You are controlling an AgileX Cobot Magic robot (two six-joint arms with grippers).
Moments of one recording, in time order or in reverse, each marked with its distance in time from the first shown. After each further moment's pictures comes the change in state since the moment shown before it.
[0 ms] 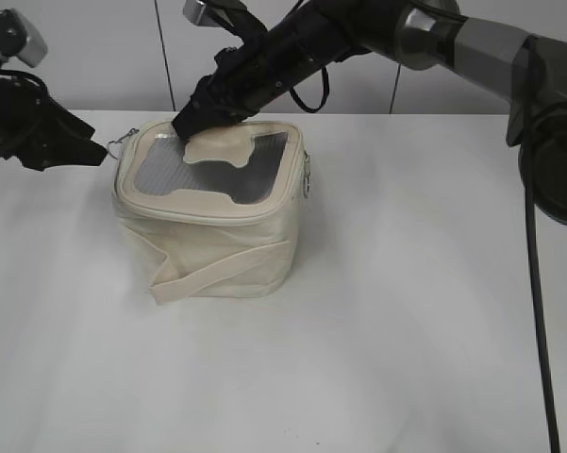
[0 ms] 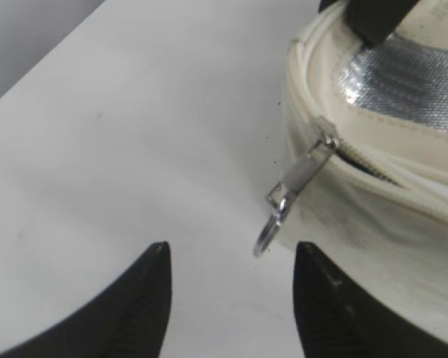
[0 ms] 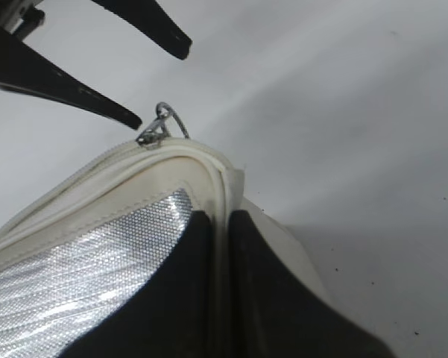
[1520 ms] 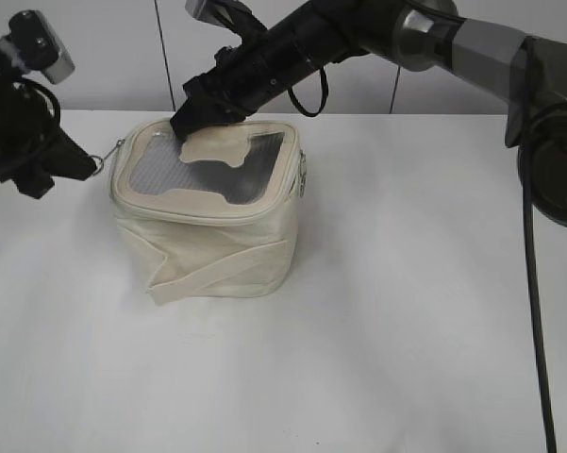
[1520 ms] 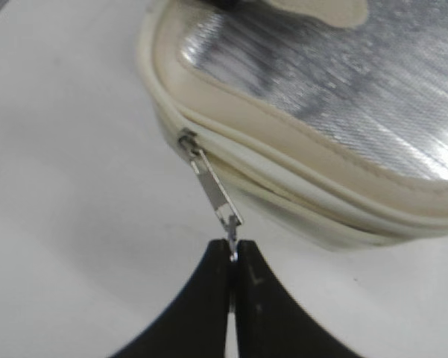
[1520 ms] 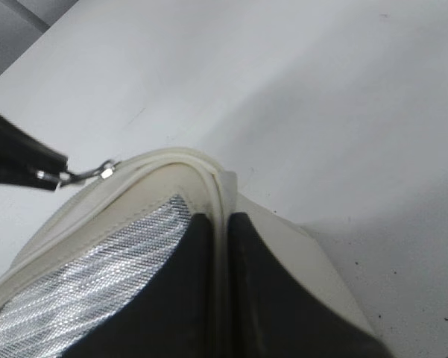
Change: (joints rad) left arm -0.168 -0.230 0.143 0.414 -0.136 -0.407; right arm 0.000 0.002 0.000 0.007 -0.019 0.146
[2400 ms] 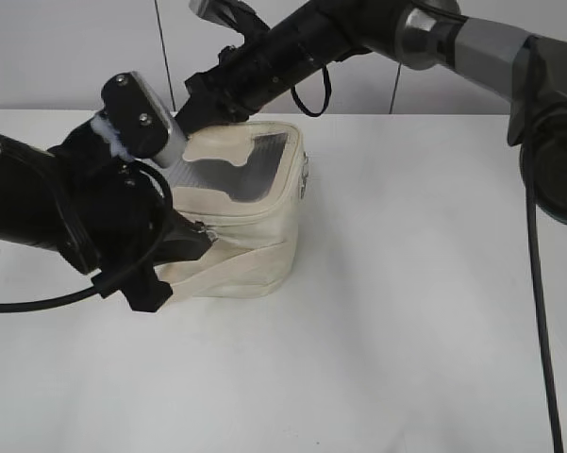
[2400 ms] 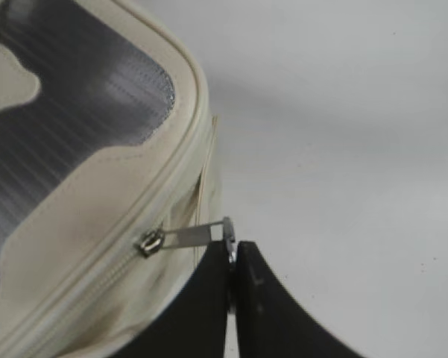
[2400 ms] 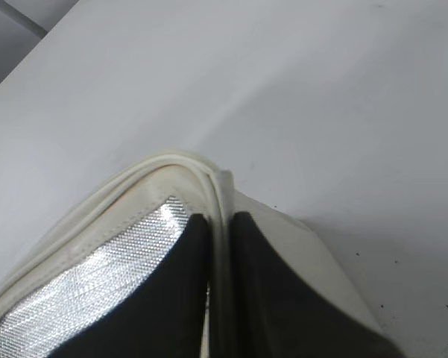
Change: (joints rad) left arm -0.496 -0.231 0.340 -0.222 -0.321 -0.138; right arm -0.005 -0.001 0.000 -0.007 0.005 0.045
